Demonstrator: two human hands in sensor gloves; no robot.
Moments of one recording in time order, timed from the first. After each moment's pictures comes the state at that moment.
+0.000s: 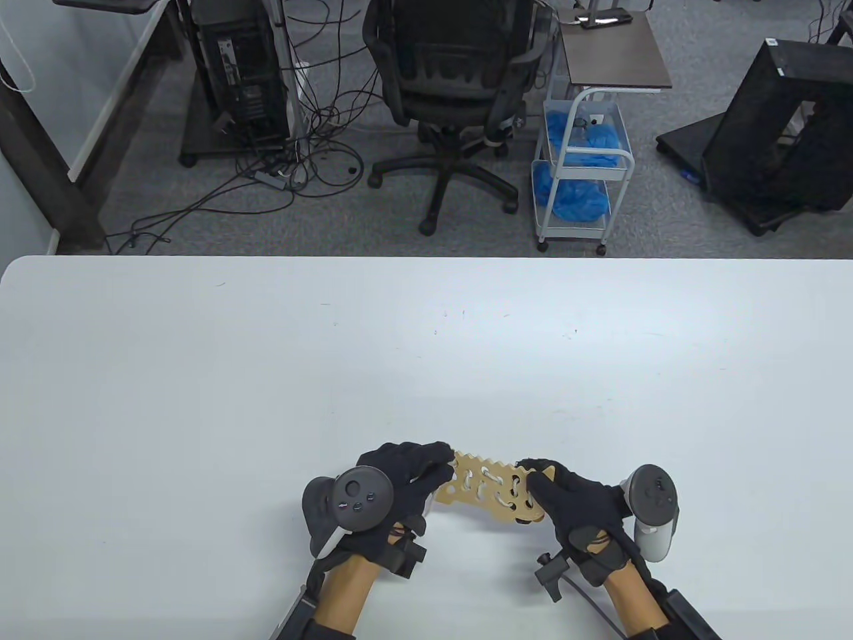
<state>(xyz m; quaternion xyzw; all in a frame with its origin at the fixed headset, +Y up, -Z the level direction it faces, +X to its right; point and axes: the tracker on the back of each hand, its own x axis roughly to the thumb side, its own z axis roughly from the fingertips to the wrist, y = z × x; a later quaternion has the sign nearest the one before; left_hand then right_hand) -0.110 -0.702 -0.246 0.11 -0.14 0.33 0.93 0.189 -0.745 -0.239 0.11 -0.01 0.74 0.67</state>
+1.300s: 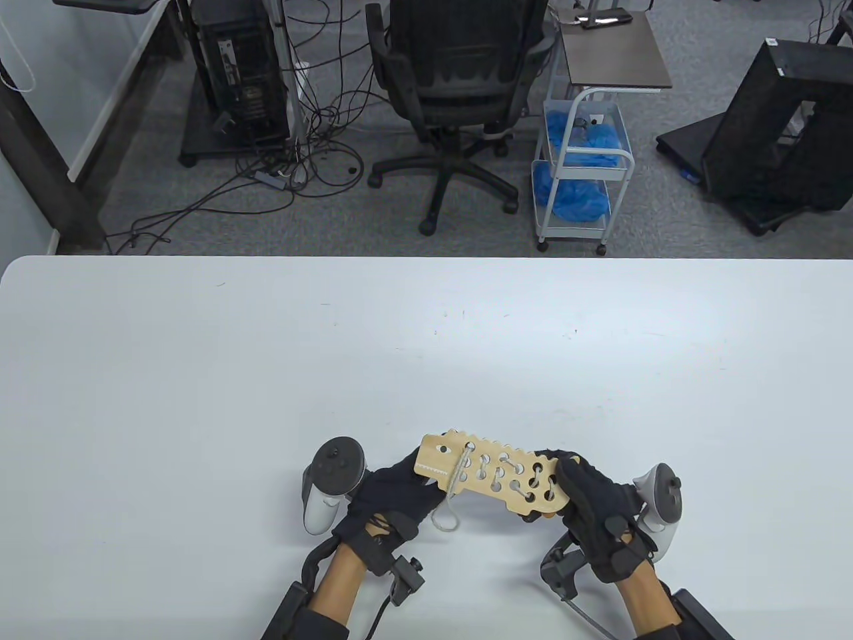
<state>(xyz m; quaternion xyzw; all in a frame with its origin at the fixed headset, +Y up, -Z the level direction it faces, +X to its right) -0.104 -0.744 -0.264 -0.18 -0.22 0.61 0.74 0.191 -0.740 -0.240 0.10 0.03 0.58 0.81</state>
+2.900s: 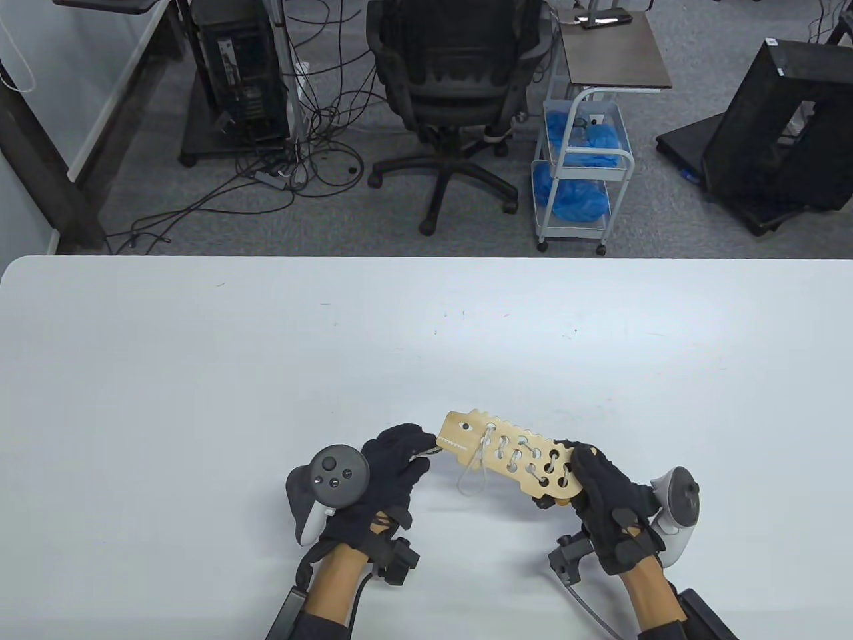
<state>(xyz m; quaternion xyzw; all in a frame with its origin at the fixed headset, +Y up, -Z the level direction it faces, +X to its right) -0.133 -0.725 -0.261 0.00 -0.09 0.41 0.91 0.216 -0.748 -0.242 0.02 -0.02 0.60 0.80</state>
